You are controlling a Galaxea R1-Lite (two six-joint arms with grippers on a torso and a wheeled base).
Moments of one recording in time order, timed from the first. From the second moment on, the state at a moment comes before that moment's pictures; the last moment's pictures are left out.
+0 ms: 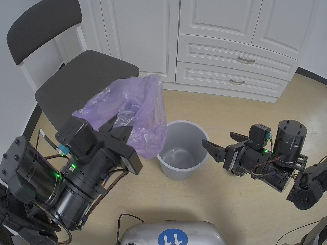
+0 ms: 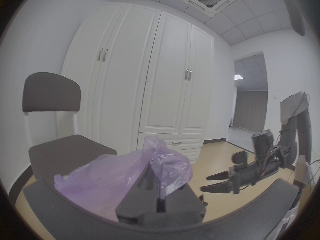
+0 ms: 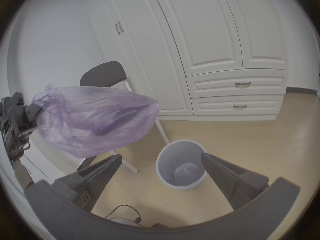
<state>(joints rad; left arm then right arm) -0.91 1.62 -0.42 -1.53 0.37 0.16 0.66 1.69 -0.51 -1.06 -0.17 0.20</state>
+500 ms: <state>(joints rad) -0.97 1.59 -0.38 -1.53 0.31 0.15 0.60 1.81 -0.55 -1.05 -0.09 0.26</state>
